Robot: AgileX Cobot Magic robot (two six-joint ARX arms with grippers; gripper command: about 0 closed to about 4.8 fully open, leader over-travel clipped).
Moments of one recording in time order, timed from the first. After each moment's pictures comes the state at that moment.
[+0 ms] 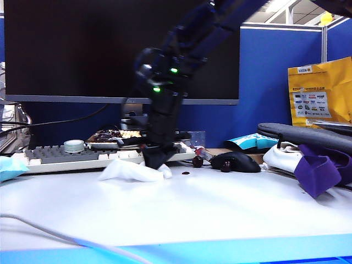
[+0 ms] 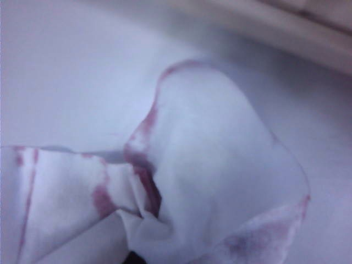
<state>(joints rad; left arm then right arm) 0.02 0.00 0.04 -0.24 0.04 -0.06 0.61 2.53 2.25 -0.77 0.02 -0.06</state>
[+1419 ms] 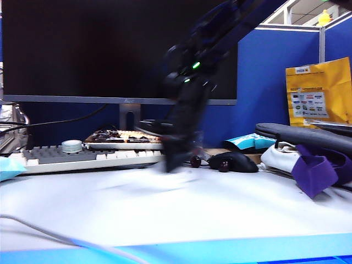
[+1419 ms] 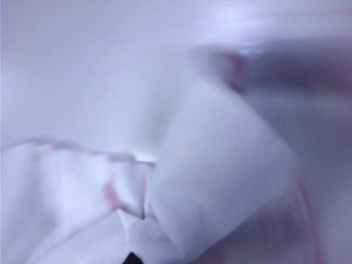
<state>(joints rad) 0.02 0.00 0.04 -0.24 0.04 -0.06 0.55 2.52 2.26 -1.08 -0.42 -0.03</state>
